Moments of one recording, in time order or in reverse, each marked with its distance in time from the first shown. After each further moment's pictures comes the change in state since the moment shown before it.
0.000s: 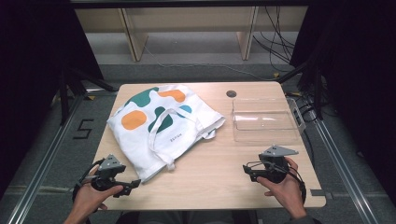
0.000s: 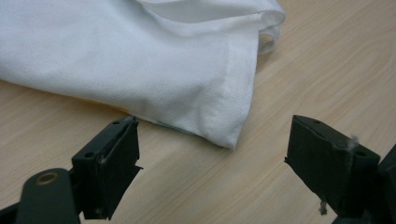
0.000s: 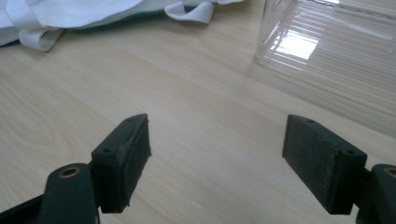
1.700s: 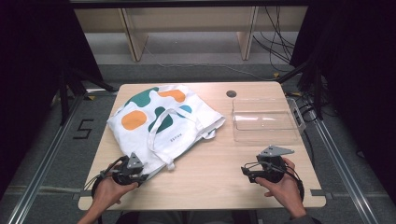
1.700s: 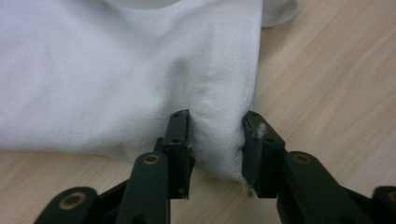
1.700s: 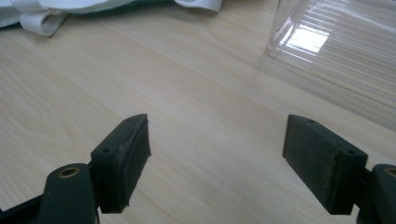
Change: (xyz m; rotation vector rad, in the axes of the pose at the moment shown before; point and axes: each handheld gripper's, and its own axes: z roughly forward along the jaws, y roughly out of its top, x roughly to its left) left arm -0.012 0.018 0.047 0.168 0.087 0.222; right arm -0.001 0.000 0.007 0.049 0.029 -0.037
